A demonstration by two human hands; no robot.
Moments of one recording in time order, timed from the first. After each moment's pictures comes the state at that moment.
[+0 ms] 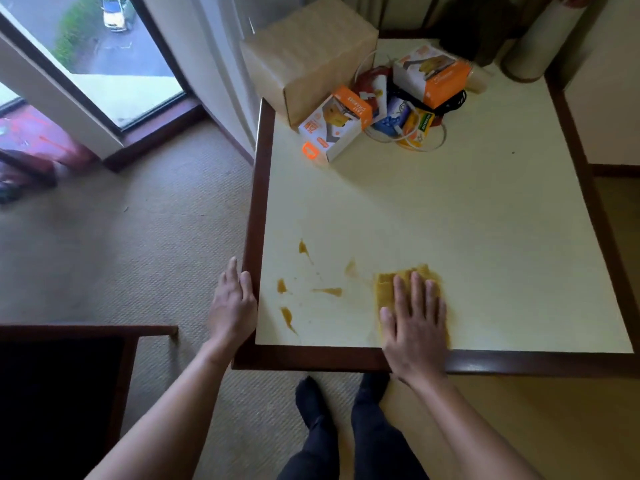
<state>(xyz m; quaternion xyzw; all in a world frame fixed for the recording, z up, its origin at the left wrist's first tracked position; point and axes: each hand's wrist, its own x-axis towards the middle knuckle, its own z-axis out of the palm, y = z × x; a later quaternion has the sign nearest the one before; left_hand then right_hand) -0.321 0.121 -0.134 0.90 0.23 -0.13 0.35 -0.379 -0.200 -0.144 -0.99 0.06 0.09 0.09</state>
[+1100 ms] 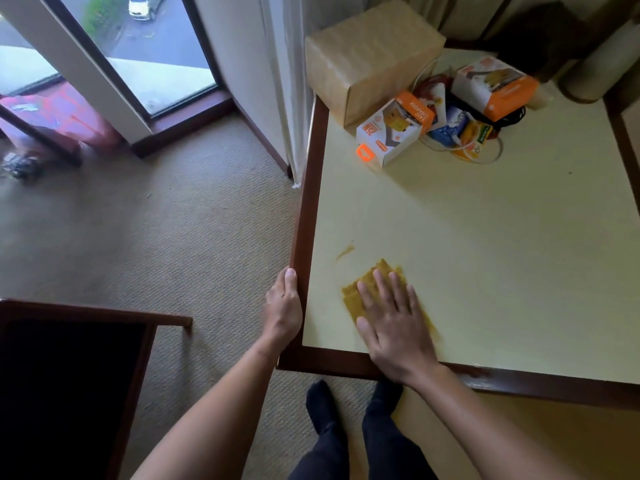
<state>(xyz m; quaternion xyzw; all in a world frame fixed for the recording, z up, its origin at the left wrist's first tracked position) -0.323 0.128 -0.156 0.81 0.28 -0.09 0.51 -0.349 -0.101 -0.130 -0.97 -0.14 0.17 0.05</state>
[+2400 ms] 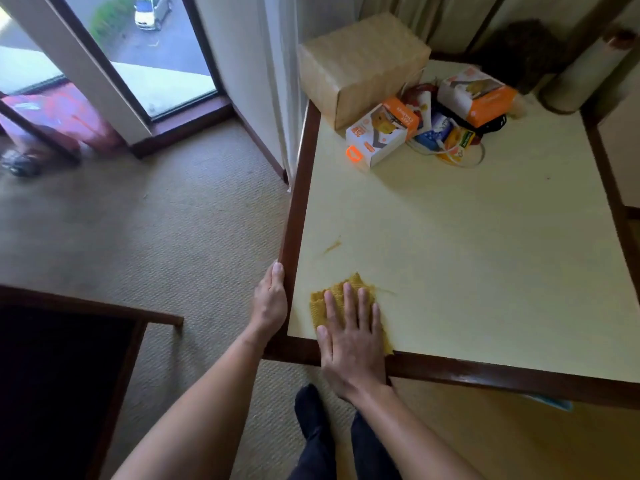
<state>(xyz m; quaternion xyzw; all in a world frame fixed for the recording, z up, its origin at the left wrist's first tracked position) -0.330 0.120 -0.139 0.78 0.28 -0.09 0.55 -0.403 -0.053 -0.137 -0.98 -0.09 0.13 0.11</state>
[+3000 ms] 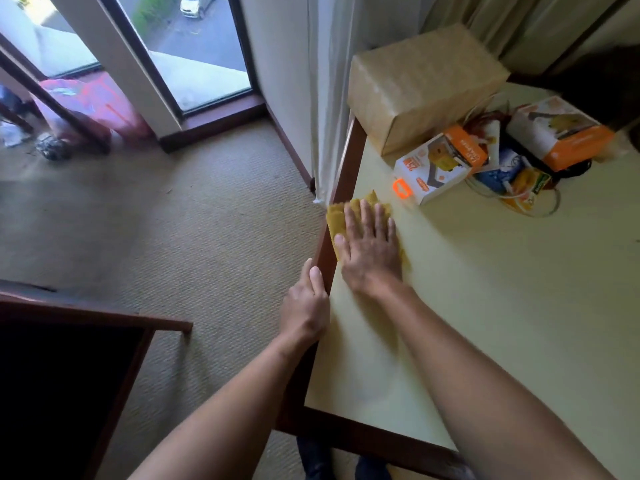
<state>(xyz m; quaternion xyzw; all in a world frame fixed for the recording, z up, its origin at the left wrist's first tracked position) -0.243 0.117 -0.150 0.85 0.28 -0.11 0.44 -0.139 0.003 -0.146 -0.98 -0.13 0.12 0.09</state>
